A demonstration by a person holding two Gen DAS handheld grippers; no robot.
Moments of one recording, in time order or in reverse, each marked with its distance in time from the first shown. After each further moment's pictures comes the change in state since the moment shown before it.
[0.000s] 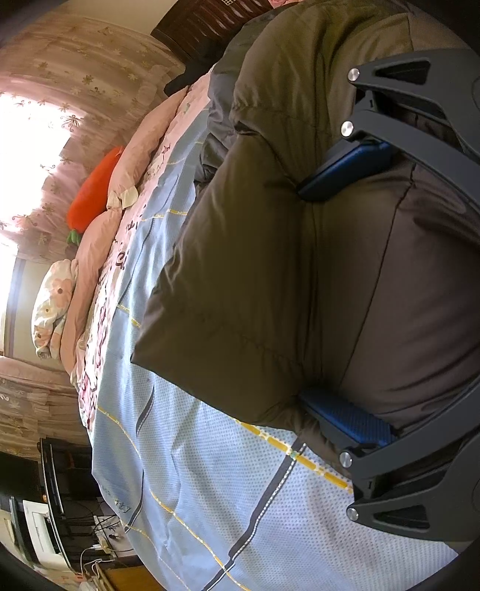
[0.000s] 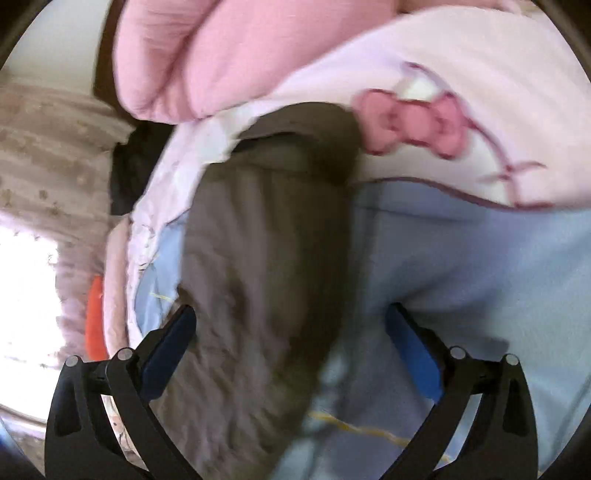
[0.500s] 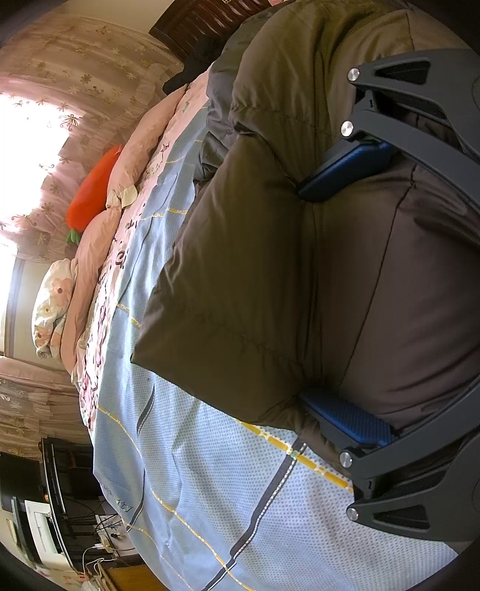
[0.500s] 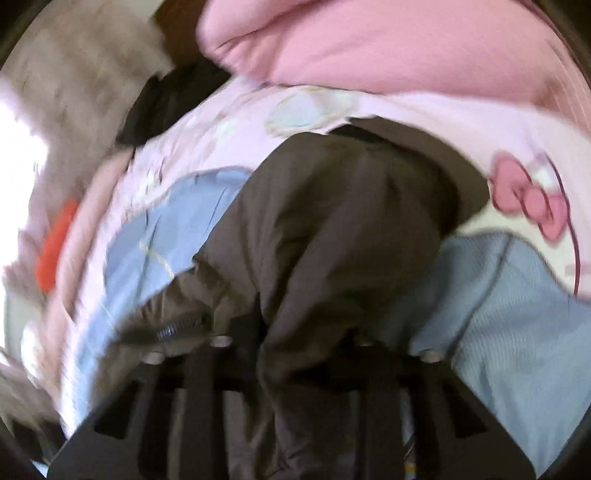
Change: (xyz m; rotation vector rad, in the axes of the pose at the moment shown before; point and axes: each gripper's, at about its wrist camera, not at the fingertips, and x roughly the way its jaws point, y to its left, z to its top) left arm 0.001 0.001 0.000 0.004 0.000 0.006; right arm 0.047 0.089 -0.014 -0.393 -0.029 -0.112
